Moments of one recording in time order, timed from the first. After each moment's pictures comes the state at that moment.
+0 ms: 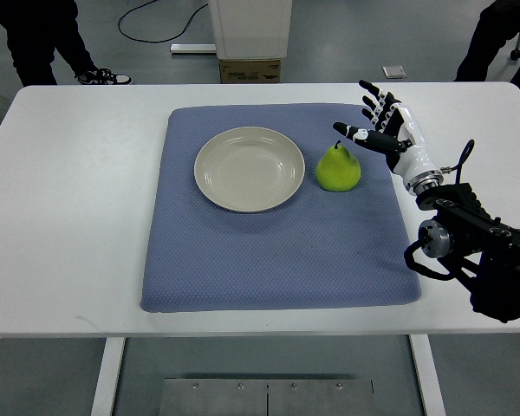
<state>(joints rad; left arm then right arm) -0.02 0.00 -0.11 -0.26 -0.03 0.06 -0.25 0.84 -0.15 0.38 0.67 -0.22 -0.06 0.61</state>
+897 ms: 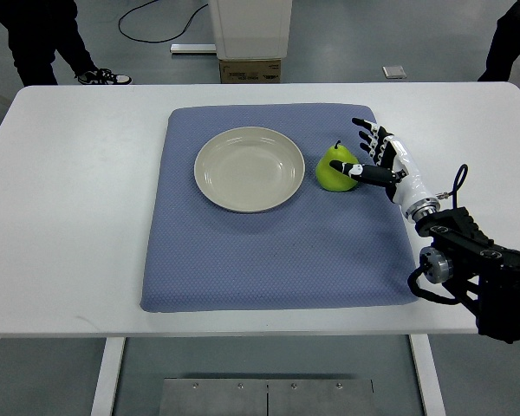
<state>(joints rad) -0.02 0.00 -0.11 -0.26 -0.03 0.06 -0.25 0.79 -0.14 0.27 0.62 -0.23 -0.07 0.61</state>
